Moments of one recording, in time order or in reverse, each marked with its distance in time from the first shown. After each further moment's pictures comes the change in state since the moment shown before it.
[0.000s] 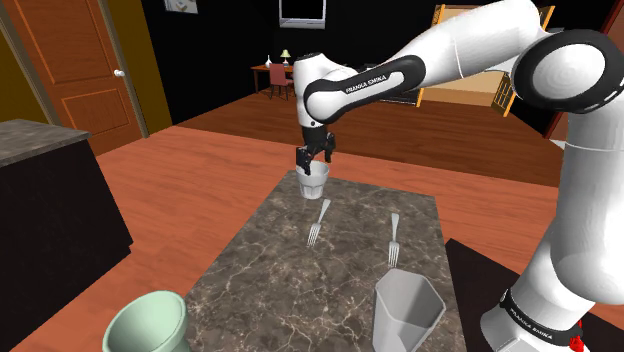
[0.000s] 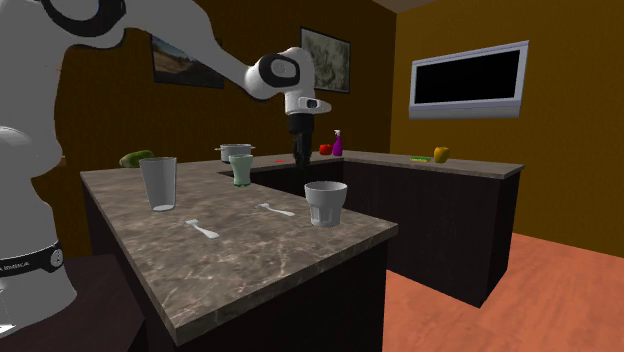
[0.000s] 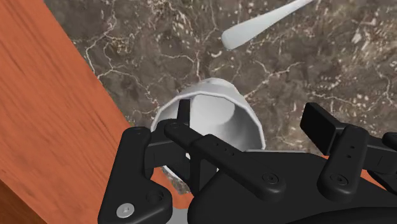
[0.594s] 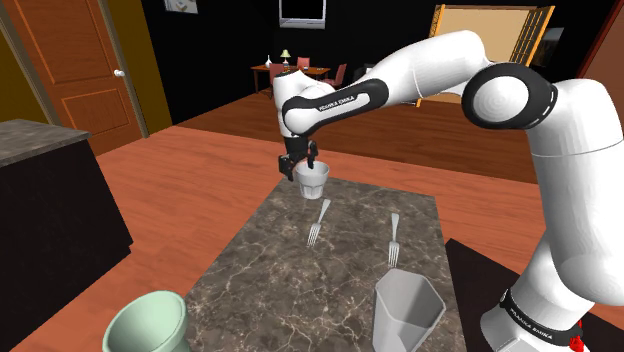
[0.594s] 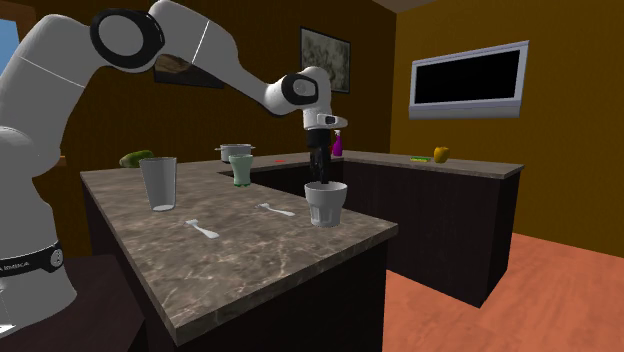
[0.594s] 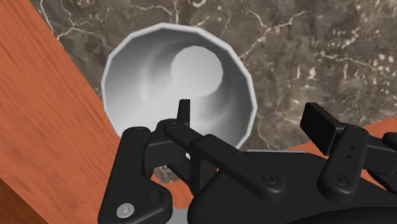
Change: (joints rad) arm 0.039 0.238 -0.009 0.249 -0.044 -0.011 0.028
